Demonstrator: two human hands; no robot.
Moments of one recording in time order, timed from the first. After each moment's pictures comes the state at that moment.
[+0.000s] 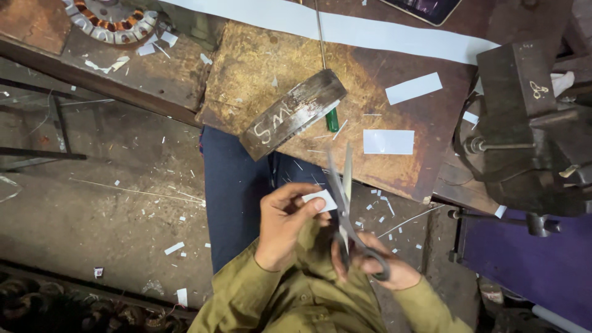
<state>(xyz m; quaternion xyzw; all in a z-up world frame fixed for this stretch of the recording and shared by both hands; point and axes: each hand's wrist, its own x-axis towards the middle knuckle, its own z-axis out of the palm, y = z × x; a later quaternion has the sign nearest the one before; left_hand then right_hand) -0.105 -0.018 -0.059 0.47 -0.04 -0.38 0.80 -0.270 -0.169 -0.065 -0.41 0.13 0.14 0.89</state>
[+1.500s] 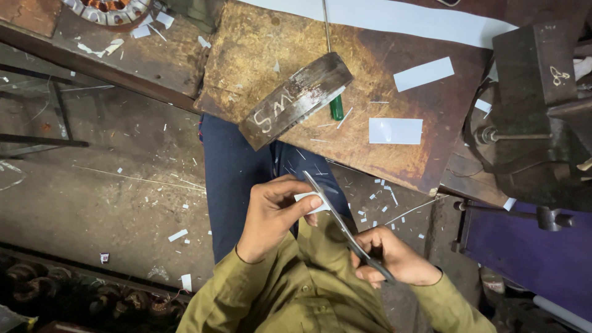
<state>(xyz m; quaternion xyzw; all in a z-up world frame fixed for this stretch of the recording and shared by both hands) -0.079 0.002 -0.035 0.52 -0.14 -0.41 0.74 -0.285 -0.192 -0.063 -0.53 0.23 0.33 0.75</state>
